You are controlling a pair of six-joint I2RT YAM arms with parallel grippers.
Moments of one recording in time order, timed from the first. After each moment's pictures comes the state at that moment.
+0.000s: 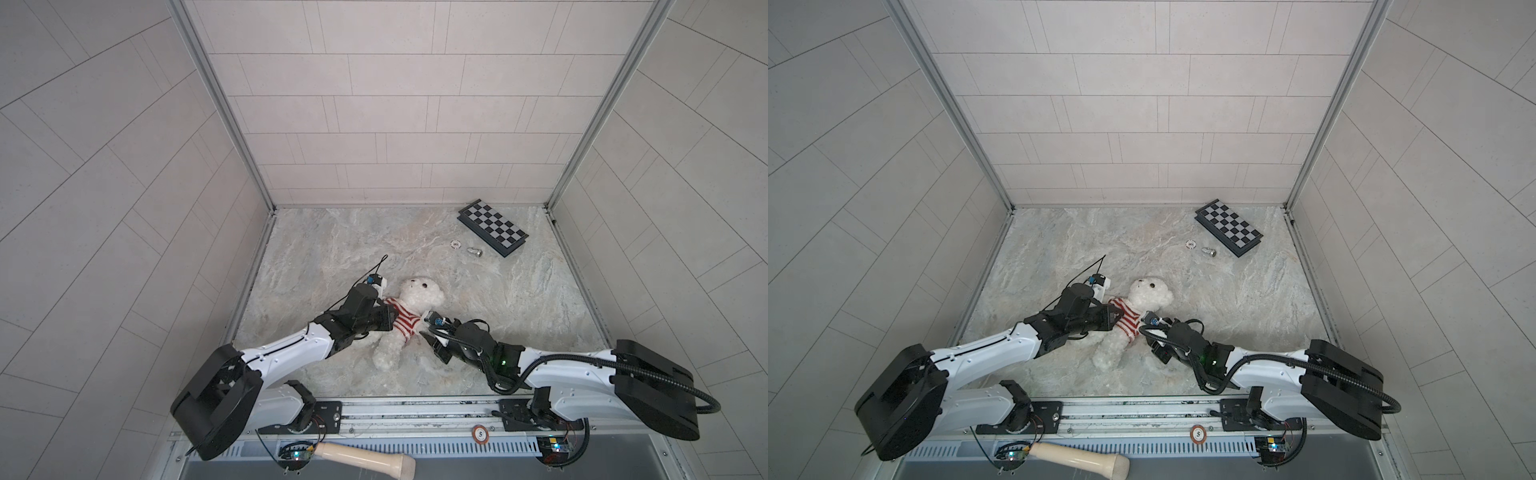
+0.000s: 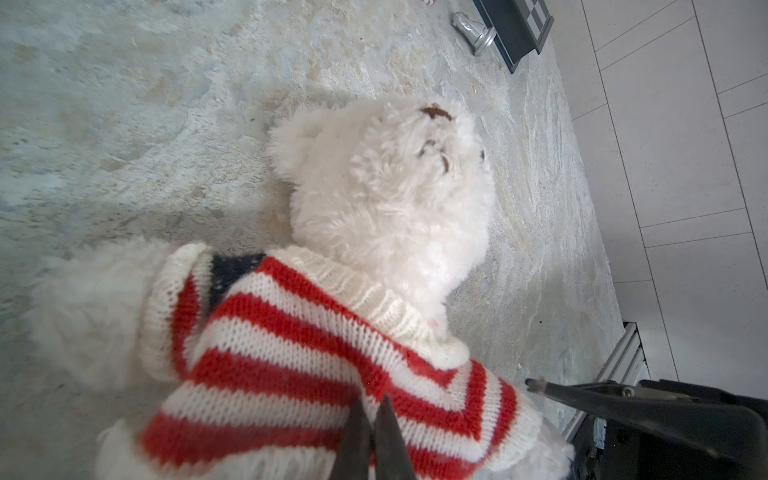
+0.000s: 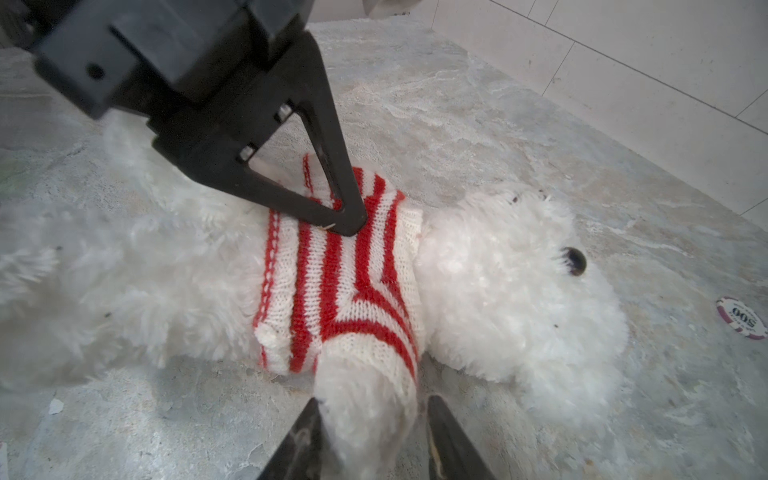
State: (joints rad) left arm -0.68 1.24 0.51 0.03 0.21 -0.66; right arm 1.03 1.22 0.33 0.43 0.23 -0.05
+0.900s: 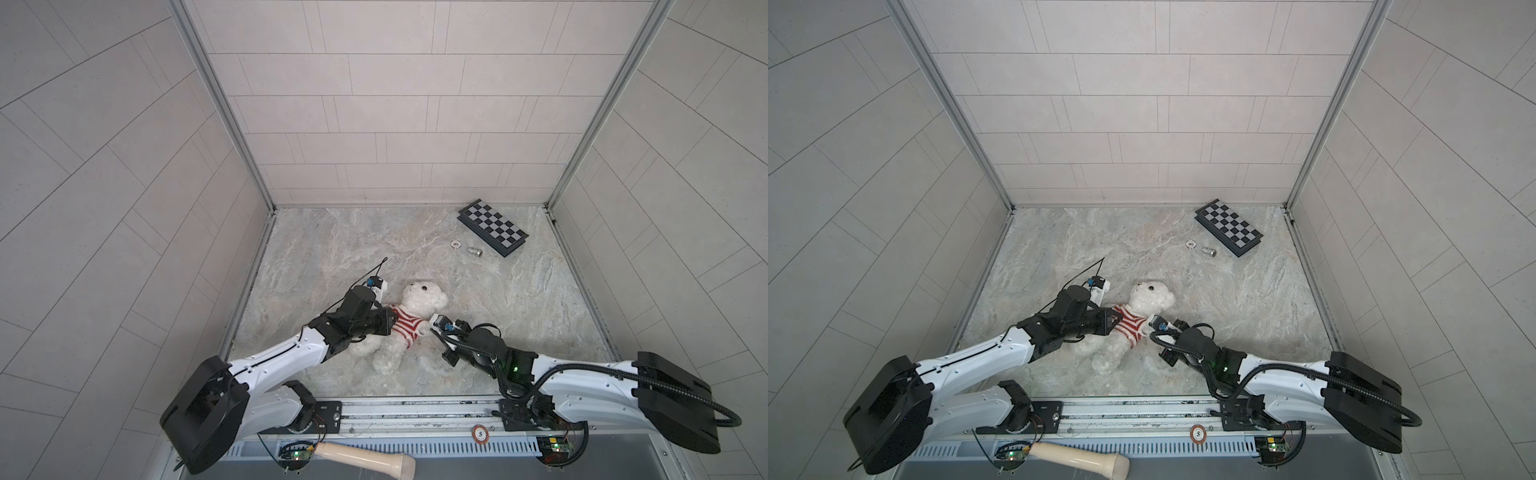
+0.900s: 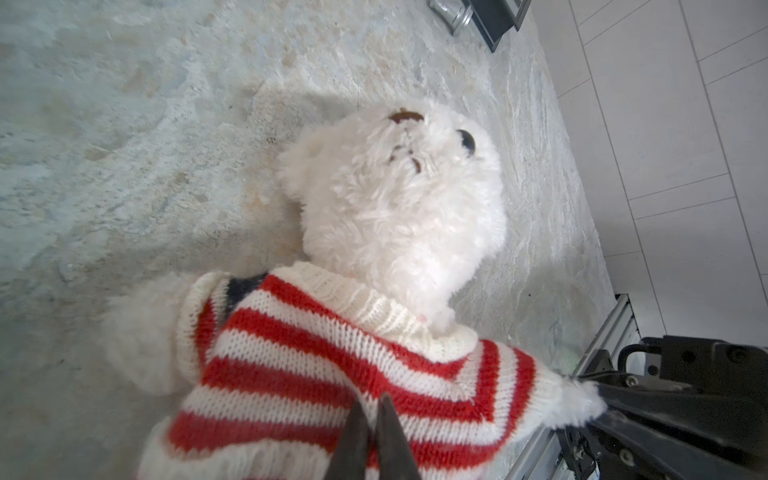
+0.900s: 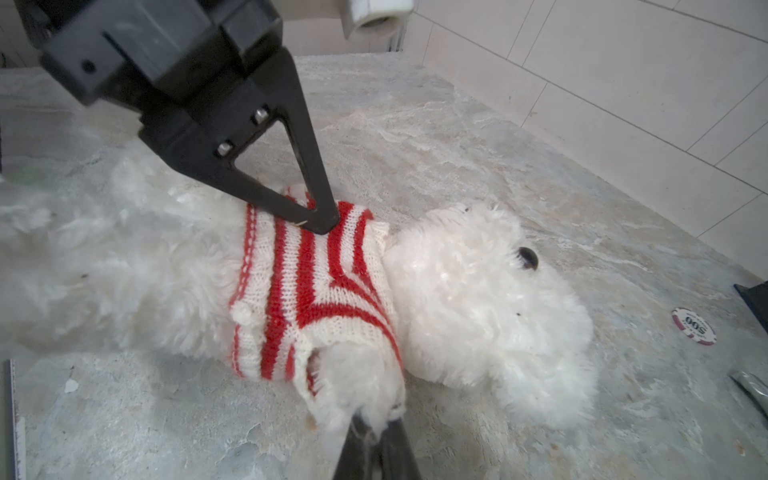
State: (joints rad) left arm -0.70 1.16 0.51 -0.06 0.21 -0.61; right arm 1.04 1.10 0.25 0.44 0.23 -0.10
